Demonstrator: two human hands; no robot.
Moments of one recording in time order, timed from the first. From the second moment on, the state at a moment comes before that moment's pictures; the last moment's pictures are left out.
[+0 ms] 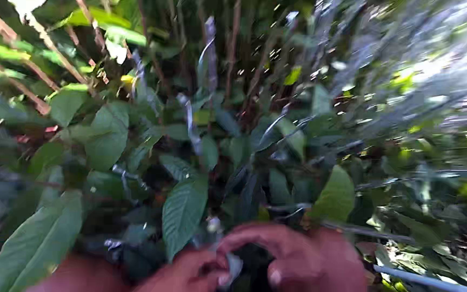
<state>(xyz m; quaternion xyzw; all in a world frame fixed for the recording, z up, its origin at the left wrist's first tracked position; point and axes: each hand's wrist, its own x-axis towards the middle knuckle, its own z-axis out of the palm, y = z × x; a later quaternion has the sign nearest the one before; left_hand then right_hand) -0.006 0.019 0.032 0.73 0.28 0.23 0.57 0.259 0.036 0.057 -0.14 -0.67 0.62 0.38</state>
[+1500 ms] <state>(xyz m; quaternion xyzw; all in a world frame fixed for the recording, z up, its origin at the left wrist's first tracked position) 0.194 0.203 0.097 0.58 0.39 0.55 0.46 0.325 0.118 0.097 -0.38 -0.42 0.28 0.77</state>
